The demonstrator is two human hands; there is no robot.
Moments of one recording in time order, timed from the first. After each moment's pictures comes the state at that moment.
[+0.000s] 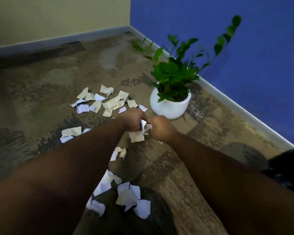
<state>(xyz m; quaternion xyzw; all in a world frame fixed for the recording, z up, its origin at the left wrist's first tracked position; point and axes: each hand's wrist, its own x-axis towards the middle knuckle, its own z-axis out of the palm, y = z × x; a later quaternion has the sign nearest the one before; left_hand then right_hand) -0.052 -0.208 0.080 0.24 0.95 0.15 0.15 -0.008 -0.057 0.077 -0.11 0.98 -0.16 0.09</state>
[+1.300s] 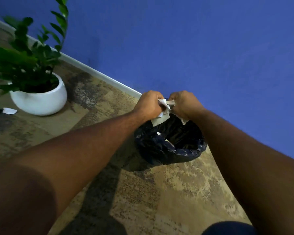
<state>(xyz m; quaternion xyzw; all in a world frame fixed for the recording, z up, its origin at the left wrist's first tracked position) 0.132 0.222 0.186 0.37 0.79 0.48 0.10 0.213 0.347 0.241 0.26 0.96 -0.07 0.00</state>
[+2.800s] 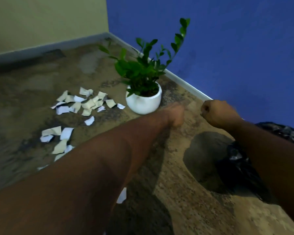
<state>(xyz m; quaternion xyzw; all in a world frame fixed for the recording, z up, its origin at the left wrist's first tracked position) 0.022 0.020 0.151 0.35 0.91 0.18 0.13 0.082 0.191 0.189 0.08 1.00 -0.05 0.02</state>
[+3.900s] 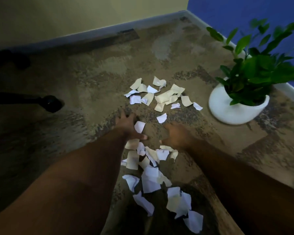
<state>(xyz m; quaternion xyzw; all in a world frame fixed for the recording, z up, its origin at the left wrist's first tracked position) -0.038 -0.404 -0.009 -0.11 0.94 0.20 0.25 -0.044 -0.181 -0.009 -0.16 0.95 -0.11 0.24</state>
